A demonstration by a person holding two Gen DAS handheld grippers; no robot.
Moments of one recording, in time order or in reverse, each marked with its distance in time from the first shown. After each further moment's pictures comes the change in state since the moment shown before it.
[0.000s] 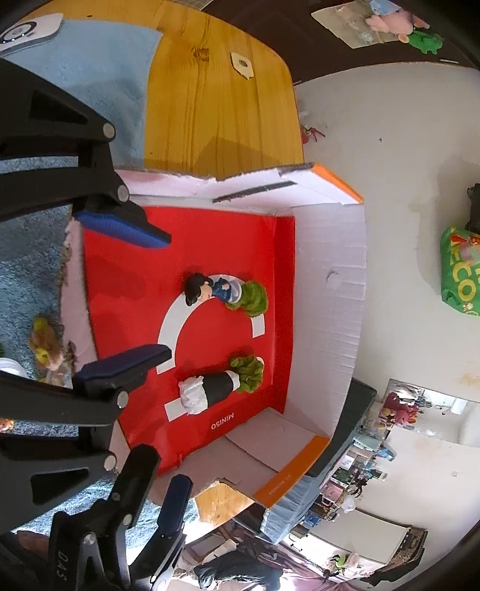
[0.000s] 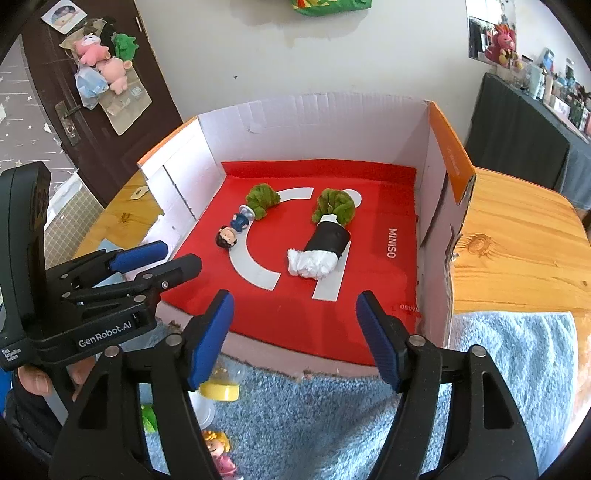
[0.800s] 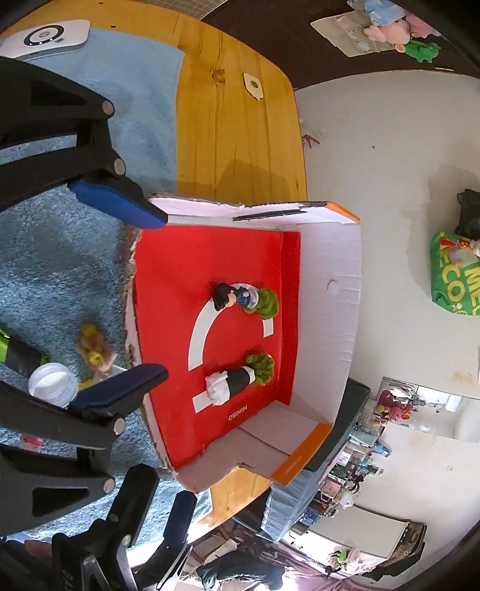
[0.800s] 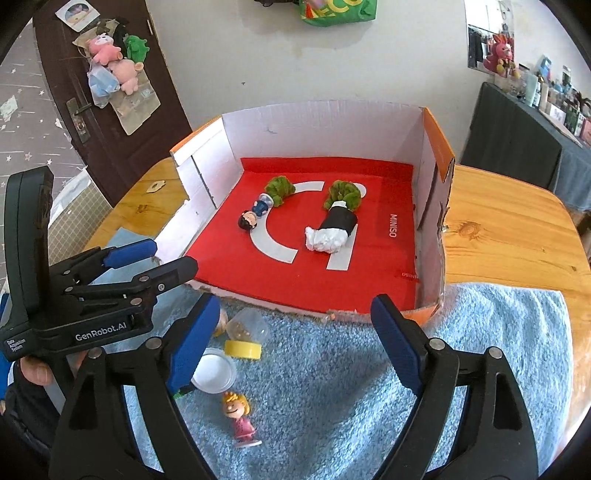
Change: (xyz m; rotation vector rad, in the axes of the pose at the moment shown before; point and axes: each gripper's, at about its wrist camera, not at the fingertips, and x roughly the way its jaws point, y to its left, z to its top) left arm -0.032 0.004 -0.030 0.011 -0.037 0.010; right arm -0.031 0.017 -0.027 -0.019 -0.034 0.000
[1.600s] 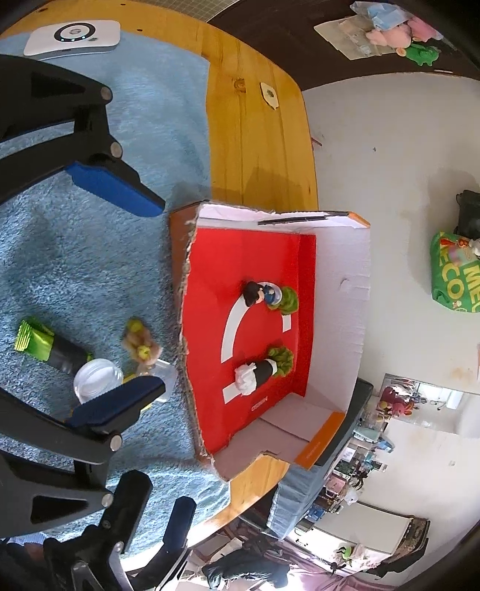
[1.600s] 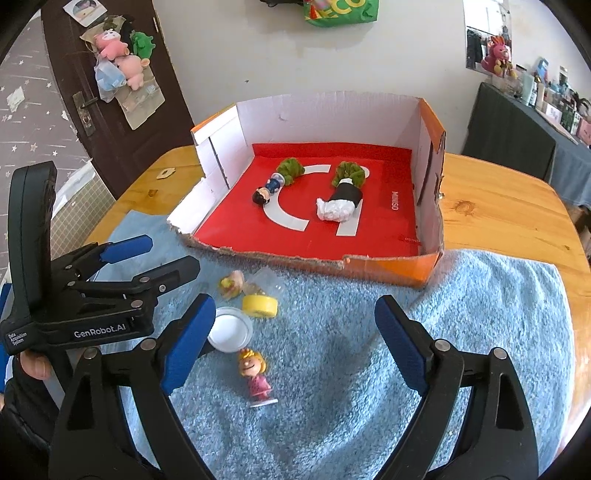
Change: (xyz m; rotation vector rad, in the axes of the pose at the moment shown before) left arm -0.020 -0.003 -0.030 0.005 0.005 -0.001; right arm -0.014 0.011 -0.029 -0.011 -0.006 -0.004
